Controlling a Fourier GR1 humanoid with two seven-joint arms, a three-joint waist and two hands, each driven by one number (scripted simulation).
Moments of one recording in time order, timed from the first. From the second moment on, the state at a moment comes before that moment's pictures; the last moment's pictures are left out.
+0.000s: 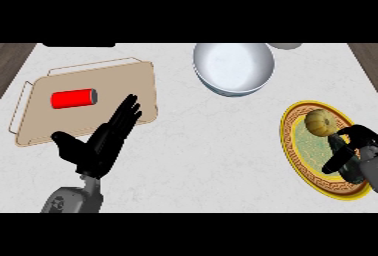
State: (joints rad) left arm -0.13 0.15 -0.19 -1.55 0.26 -0.01 0.14; right arm -0.35 -0.65 0.25 -1.09 0.26 0.27 0.96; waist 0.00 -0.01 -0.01
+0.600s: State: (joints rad) left arm -0.14 0.13 -0.16 -1.53 0.25 -0.04 0.14; right arm -0.35 -0.61 0.23 -1.06 0.40 0.27 0.87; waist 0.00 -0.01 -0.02
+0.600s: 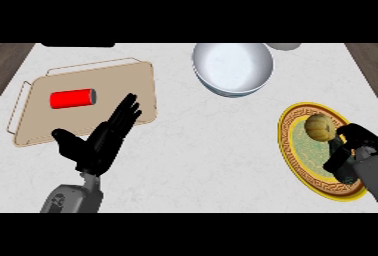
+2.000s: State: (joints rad) left arm -0.12 0.10 -0.16 -1.56 0.22 -0.03 0.15; right arm -0.70 -0.12 0.66 -1.89 0.86 0.40 0.92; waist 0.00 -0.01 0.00
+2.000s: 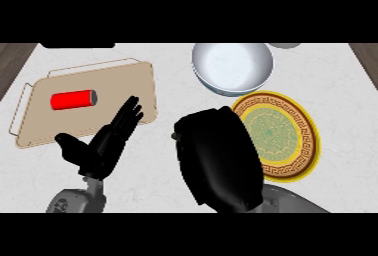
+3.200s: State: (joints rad) left arm -0.13 0.08 -0.14 -1.53 0.20 -0.07 0.14; right arm -1.00 -0.11 0.16 -1.35 0.93 0.22 0.54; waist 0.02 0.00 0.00
